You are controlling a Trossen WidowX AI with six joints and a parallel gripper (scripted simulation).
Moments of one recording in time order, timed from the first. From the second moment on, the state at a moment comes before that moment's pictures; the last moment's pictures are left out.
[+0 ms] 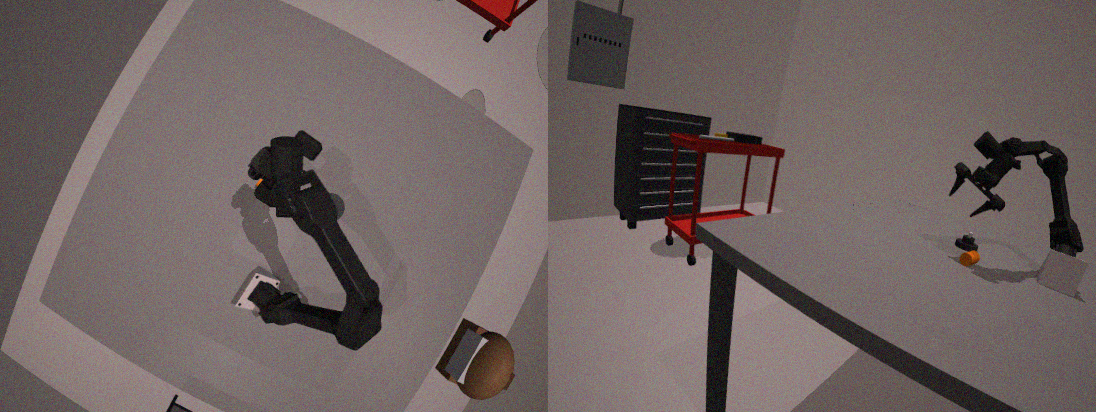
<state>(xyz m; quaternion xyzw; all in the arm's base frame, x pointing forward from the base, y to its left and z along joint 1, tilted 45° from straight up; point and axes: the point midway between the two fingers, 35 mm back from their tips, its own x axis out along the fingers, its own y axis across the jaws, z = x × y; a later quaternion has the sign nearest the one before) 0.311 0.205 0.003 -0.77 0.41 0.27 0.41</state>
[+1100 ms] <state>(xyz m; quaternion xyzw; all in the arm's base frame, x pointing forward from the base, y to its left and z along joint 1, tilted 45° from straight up) 0.256 0.151 -0.094 -0.65 0.64 0.21 0.35</state>
